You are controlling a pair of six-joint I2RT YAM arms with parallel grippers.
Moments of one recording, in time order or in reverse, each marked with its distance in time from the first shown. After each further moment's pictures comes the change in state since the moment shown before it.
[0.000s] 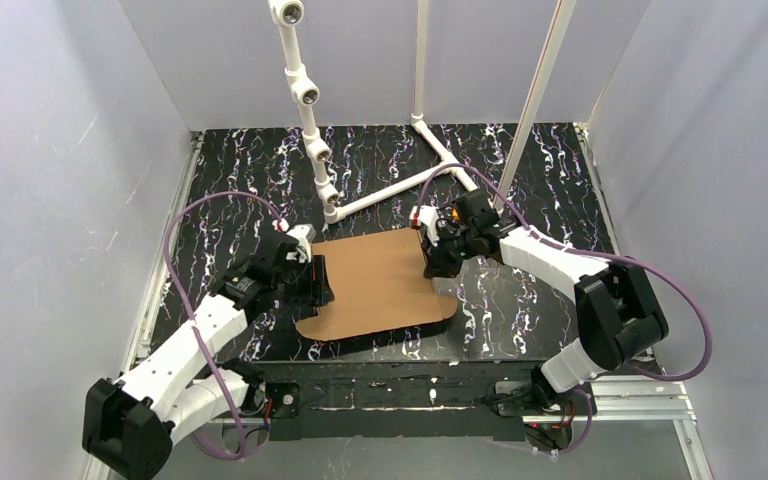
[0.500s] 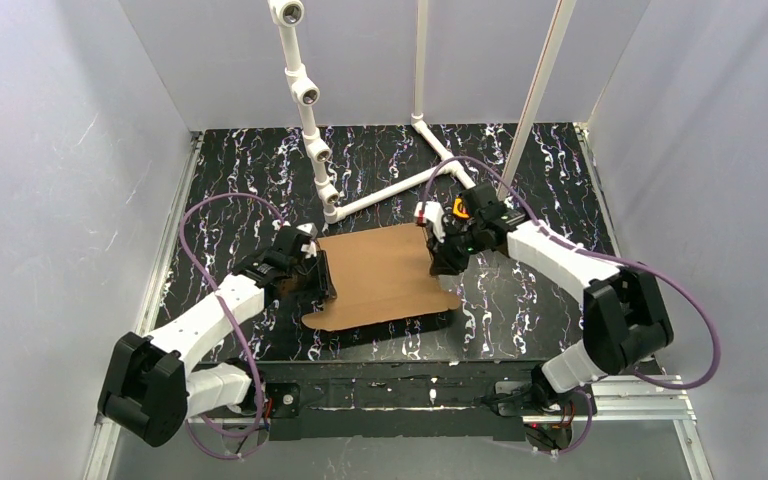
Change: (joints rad) left arm 0.008 0.222 -0.014 0.107 -0.084 -0.163; right arm -0.018 0.003 0.071 -0.114 0.004 -0.090
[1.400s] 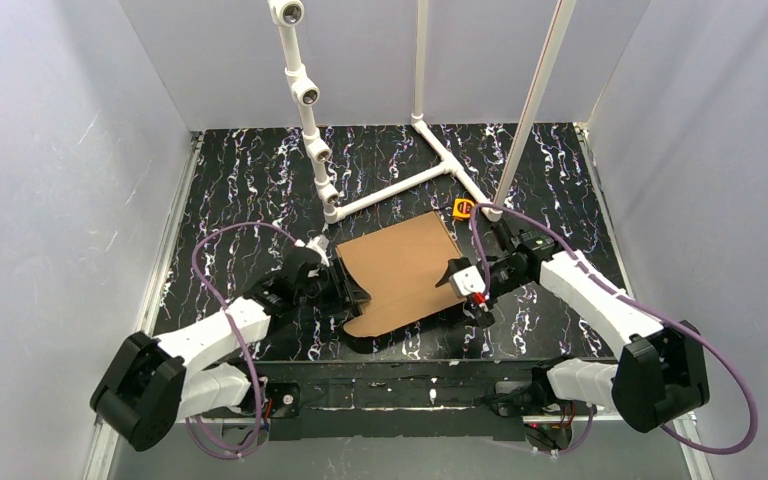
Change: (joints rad) left arm -0.127 -0.020 -0.218 0.481 0.164 -0.385; right arm -0.090 -0.320 -0.172 -0.443 -0.414 -1.050
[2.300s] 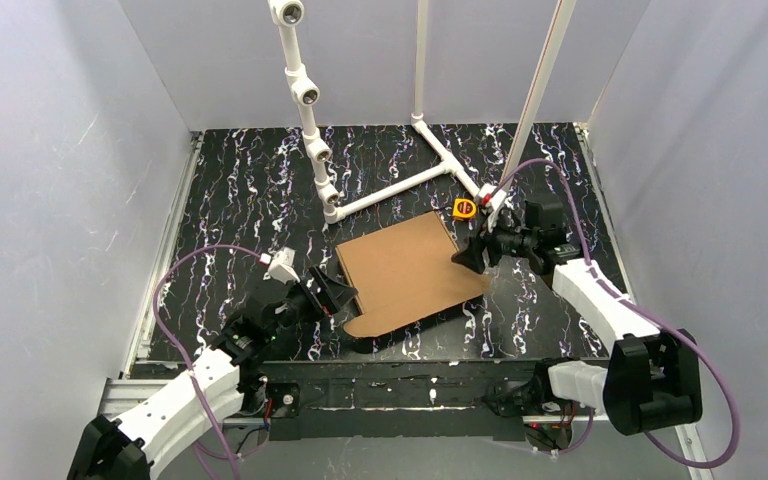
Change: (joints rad) left arm 0.018 -0.501 -0.271 0.099 -0.166 0.014; right arm -0.192 -0.024 -0.124 0.787 0.217 1.263
